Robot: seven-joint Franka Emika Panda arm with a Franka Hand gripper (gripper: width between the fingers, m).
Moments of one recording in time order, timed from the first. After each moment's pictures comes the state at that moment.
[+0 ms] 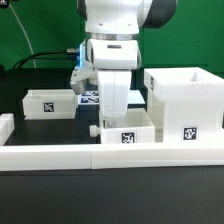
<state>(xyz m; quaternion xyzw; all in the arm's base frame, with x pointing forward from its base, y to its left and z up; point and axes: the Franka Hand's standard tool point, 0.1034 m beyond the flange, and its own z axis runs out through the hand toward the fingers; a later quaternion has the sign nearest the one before) 0.537 -0.019 0.012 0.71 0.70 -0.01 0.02</state>
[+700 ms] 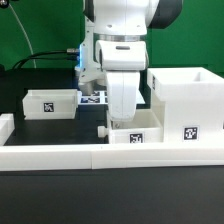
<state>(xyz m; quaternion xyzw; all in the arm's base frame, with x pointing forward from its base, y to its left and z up) 0.538 -0.005 0.011 0.71 0.71 -0.01 0.02</state>
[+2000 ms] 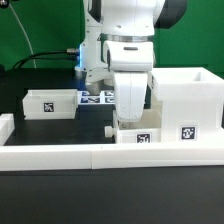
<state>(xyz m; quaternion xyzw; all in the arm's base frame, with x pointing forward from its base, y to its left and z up) 0.536 0.005 0.011 0.71 0.70 -0.01 0.01</state>
